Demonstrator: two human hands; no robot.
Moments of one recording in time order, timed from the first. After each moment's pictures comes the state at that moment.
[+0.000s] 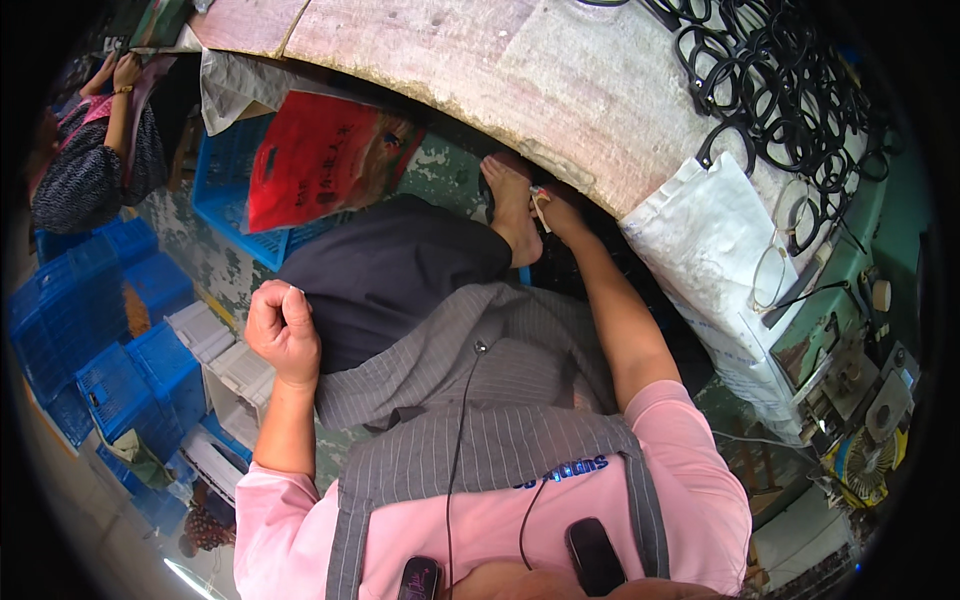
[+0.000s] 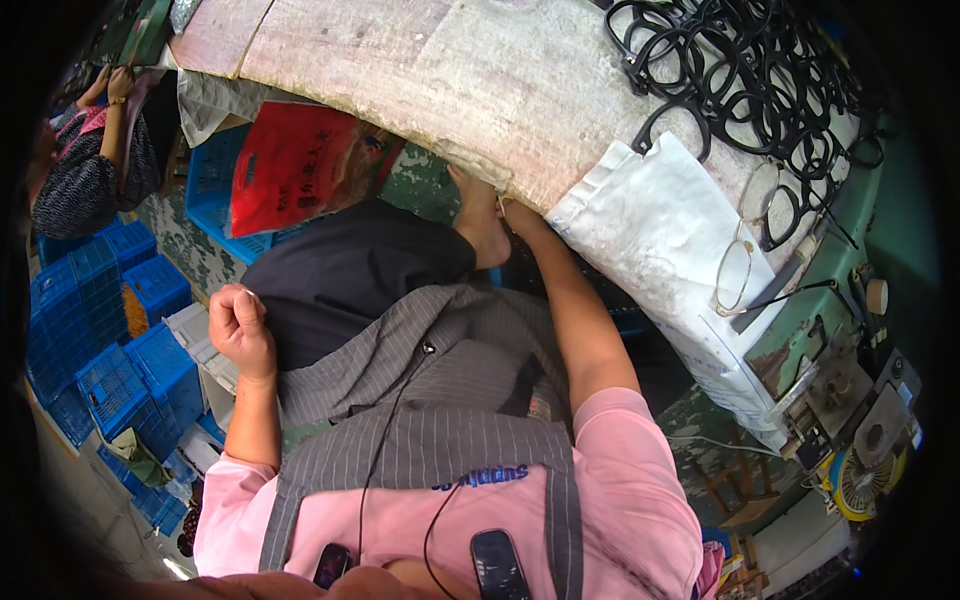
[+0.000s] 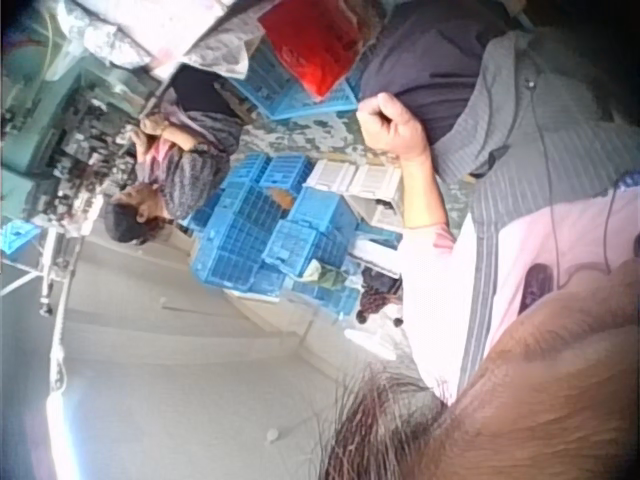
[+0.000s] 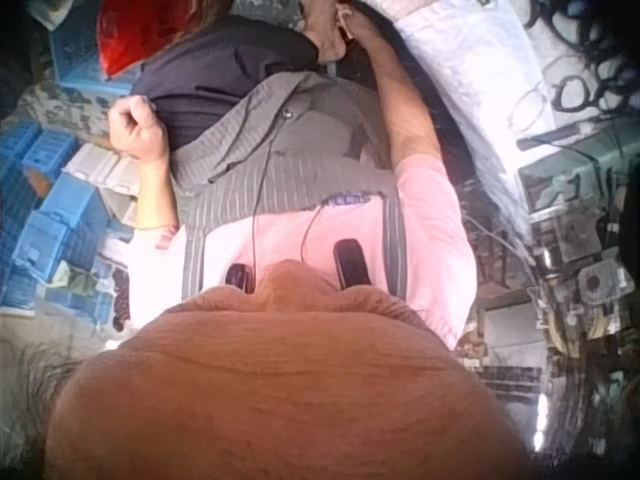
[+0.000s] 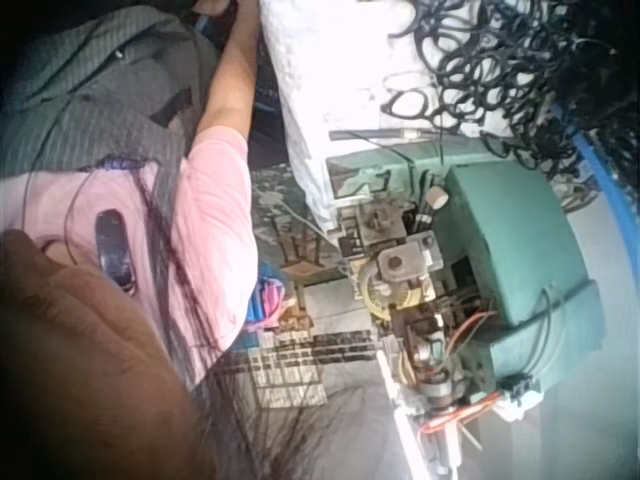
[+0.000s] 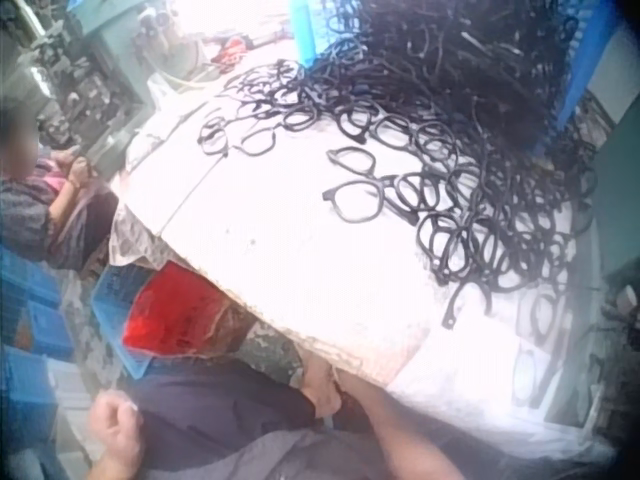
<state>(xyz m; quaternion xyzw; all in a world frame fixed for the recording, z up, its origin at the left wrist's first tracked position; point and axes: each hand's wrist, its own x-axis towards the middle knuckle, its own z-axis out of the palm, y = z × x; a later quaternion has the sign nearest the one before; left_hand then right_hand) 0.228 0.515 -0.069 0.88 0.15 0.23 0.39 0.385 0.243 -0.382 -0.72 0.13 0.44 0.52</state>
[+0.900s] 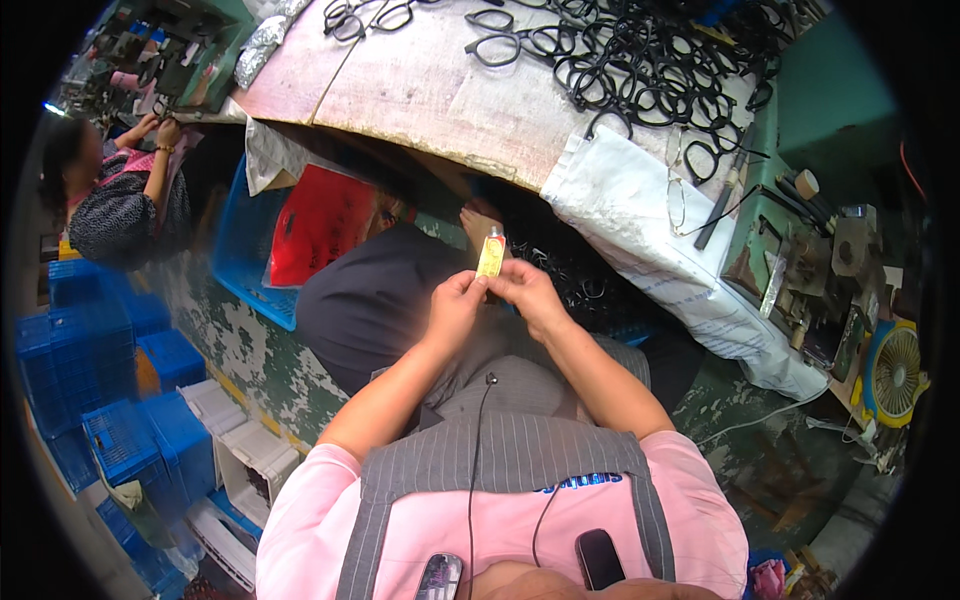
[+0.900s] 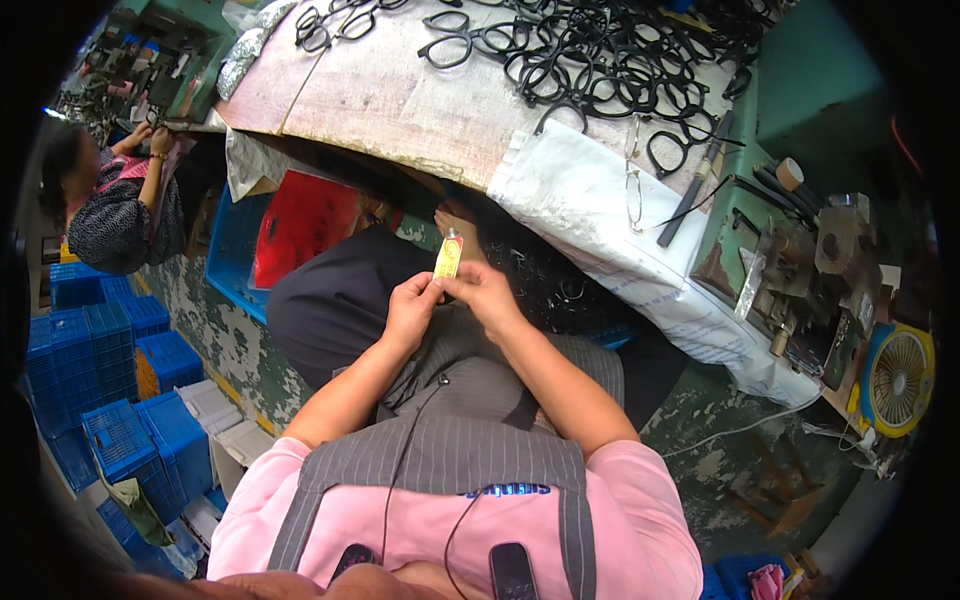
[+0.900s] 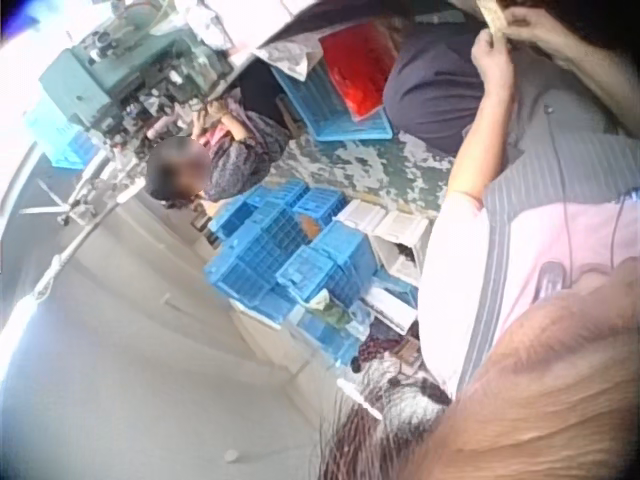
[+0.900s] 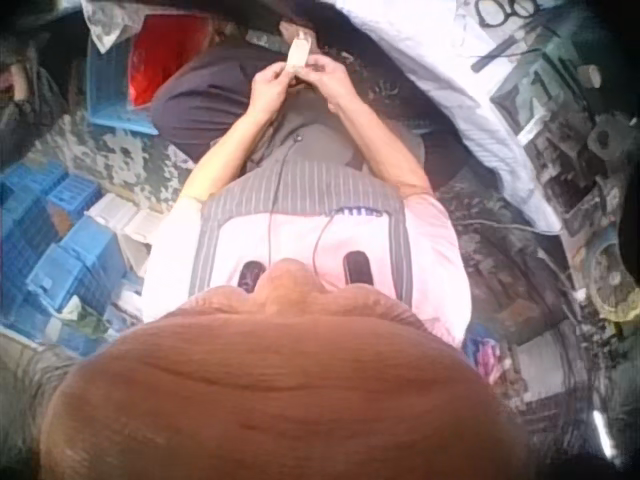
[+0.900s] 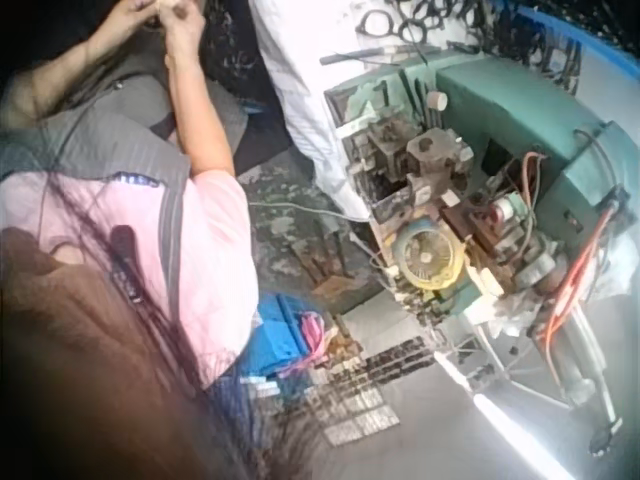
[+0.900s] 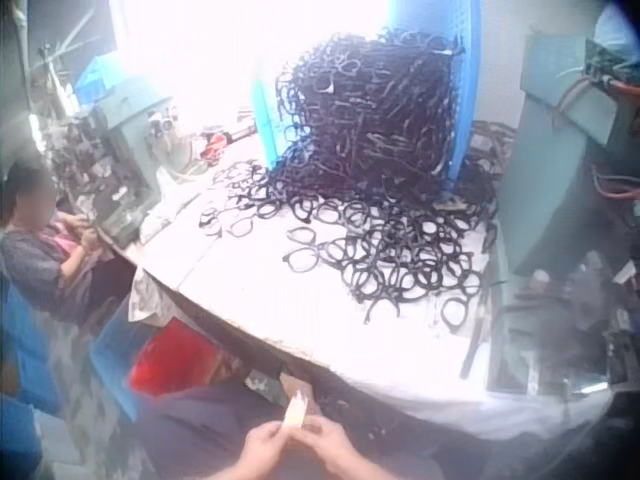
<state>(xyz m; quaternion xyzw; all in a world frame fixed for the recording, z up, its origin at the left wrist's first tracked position) 0.246 0.369 -0.171 0.72 0.20 -0.12 0.65 0.289 0.230 -0.176 -0.52 0.10 0.32 0.78</state>
